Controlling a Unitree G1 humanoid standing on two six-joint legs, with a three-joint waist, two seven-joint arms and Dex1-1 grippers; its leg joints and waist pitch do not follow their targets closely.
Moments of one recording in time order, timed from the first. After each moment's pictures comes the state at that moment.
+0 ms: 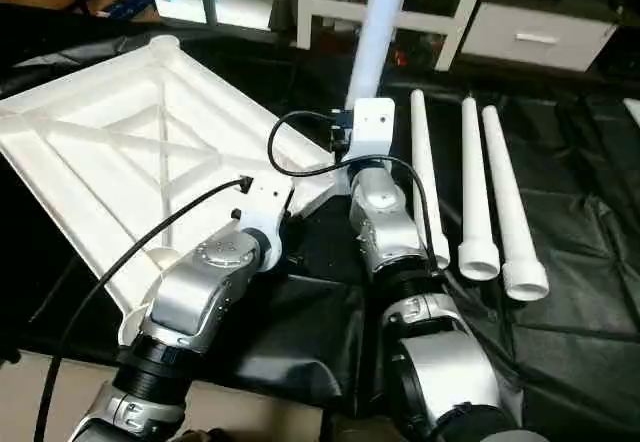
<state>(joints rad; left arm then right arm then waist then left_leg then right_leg) -0.48 -0.11 -0.19 0.12 0.07 0.81 -0.12 -0.82 -0.03 -0.04 0.82 0.09 -0.05 -0.04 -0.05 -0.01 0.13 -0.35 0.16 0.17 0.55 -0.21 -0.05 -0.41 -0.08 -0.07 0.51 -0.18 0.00</state>
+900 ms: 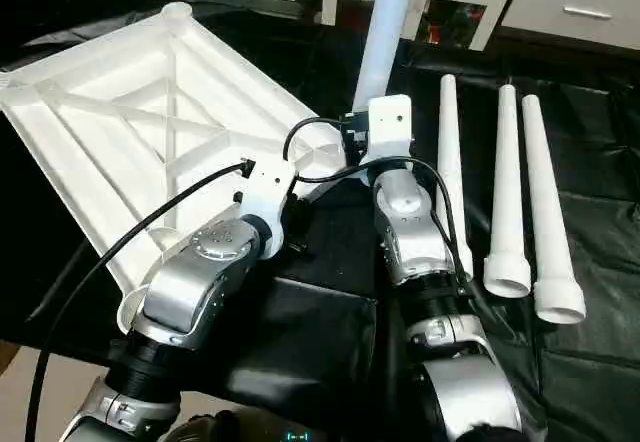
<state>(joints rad) -0.49 -0.07 -0.21 0.04 0.06 0.80 -0.16 -0.70 -0.09 -0.03 0.55 0.05 0.05 0.01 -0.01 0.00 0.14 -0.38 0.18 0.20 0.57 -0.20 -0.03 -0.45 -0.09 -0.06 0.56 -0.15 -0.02</state>
